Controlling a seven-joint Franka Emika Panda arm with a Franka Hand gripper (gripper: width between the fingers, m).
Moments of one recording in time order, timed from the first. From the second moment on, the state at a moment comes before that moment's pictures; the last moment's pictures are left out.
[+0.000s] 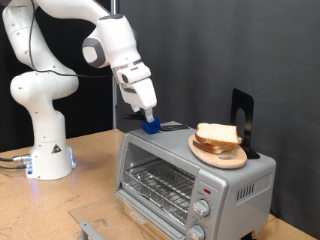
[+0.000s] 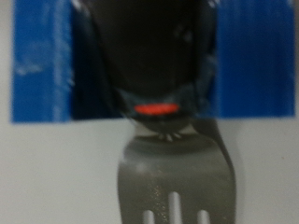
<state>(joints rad) 0.37 -0.52 -0.06 -2.75 0.24 2.52 -0.40</state>
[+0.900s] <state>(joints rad) 0.40 -0.47 -0.05 -2.74 0.31 2.51 -0.40</state>
